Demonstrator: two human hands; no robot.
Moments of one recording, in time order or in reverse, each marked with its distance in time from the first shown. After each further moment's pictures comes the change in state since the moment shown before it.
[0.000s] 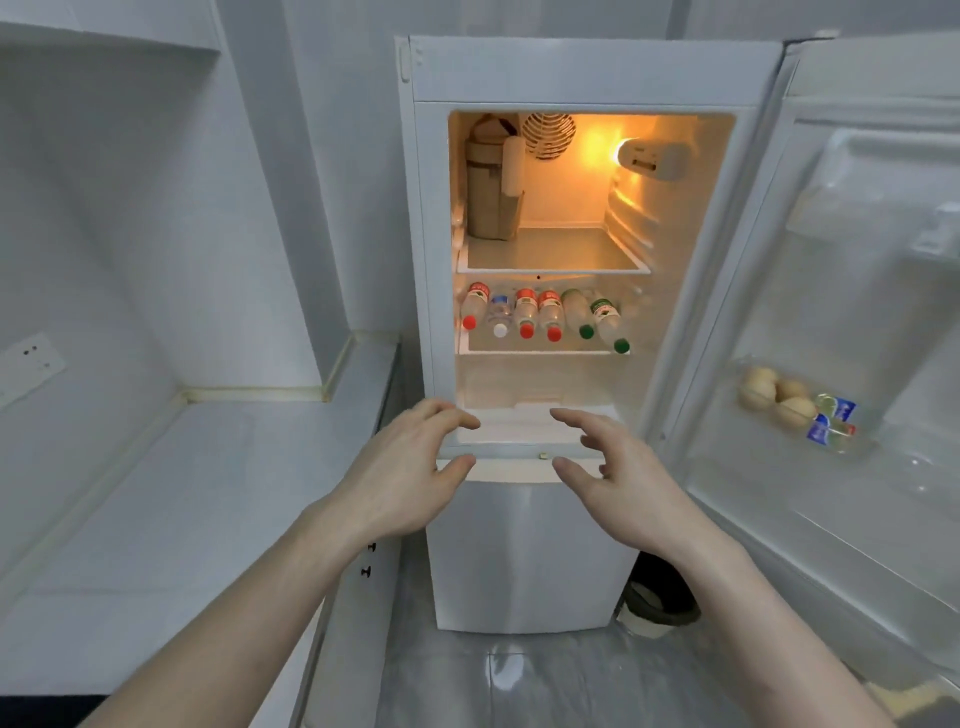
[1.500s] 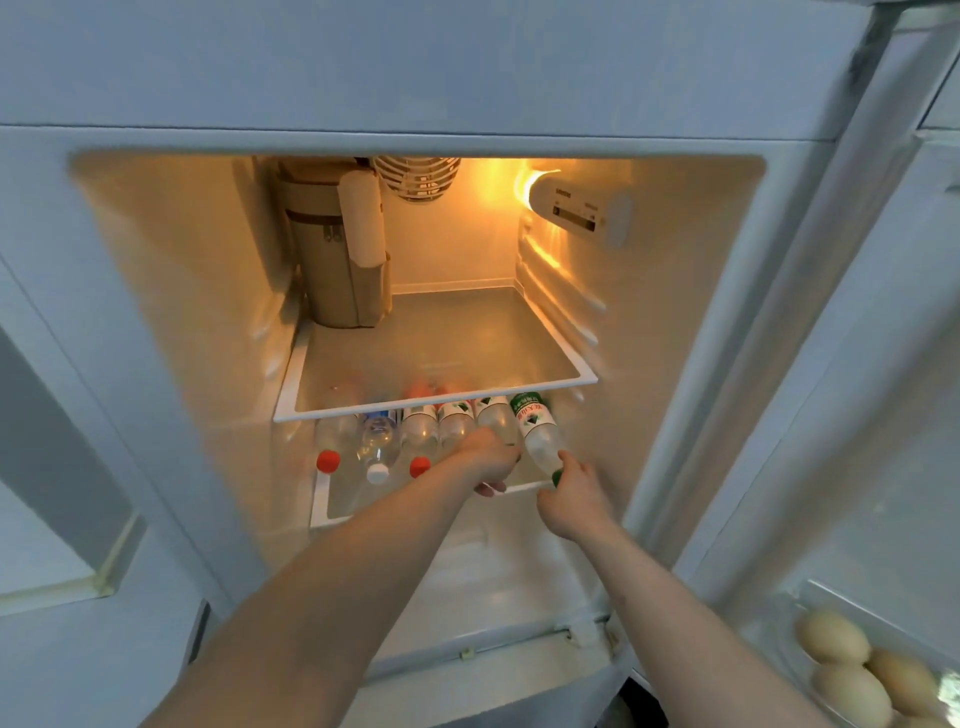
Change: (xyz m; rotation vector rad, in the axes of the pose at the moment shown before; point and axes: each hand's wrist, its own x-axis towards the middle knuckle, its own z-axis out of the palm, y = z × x) left_hand 0.540 0.008 0.213 -0.355 -0.452 -0.426; right_hand 0.401 0.233 -0.037 -0.117 0.079 0.621
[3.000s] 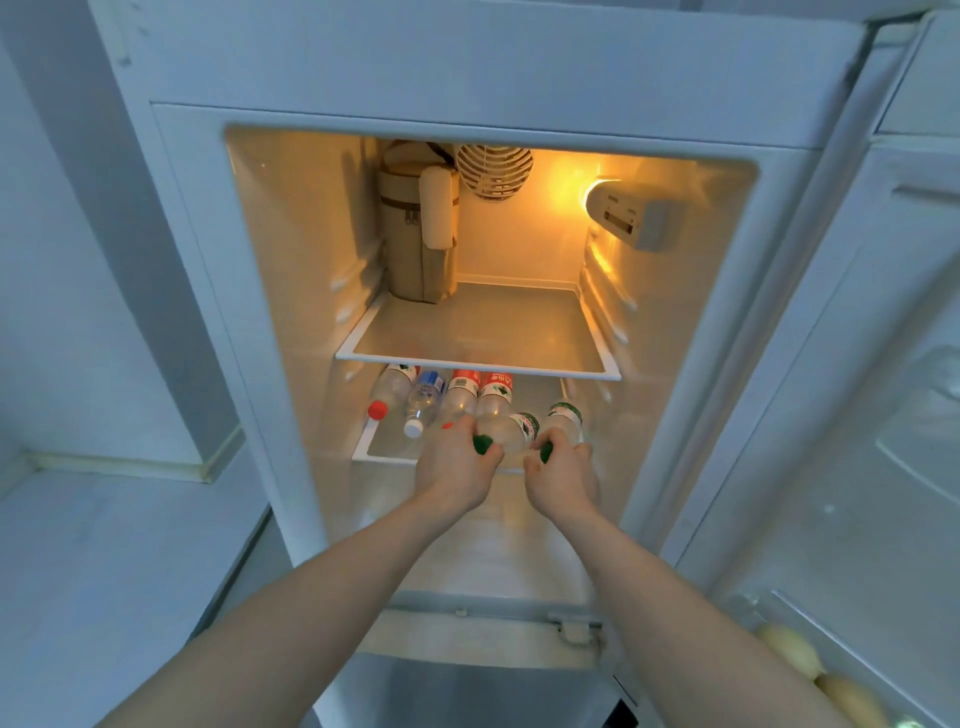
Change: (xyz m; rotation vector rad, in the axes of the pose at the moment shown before) left_hand -0.102 -0.040 0.028 0.061 0.695 0.097; right_hand -0.027 -0.007 -0.004 0.007 0.107 -0.243
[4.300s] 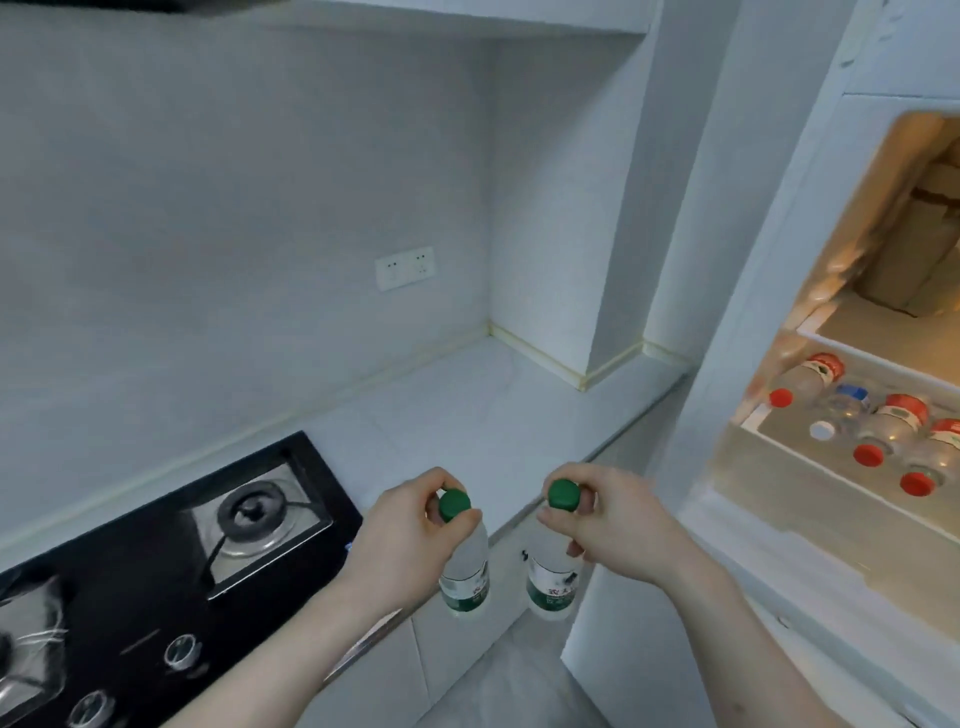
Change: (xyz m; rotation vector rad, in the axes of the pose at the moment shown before) left_hand -0.415 -0.203 -0.290 -0.112 0.355 -0.560; right_hand -0.342 -0.175 0.064 0.037 -0.957 -0.855
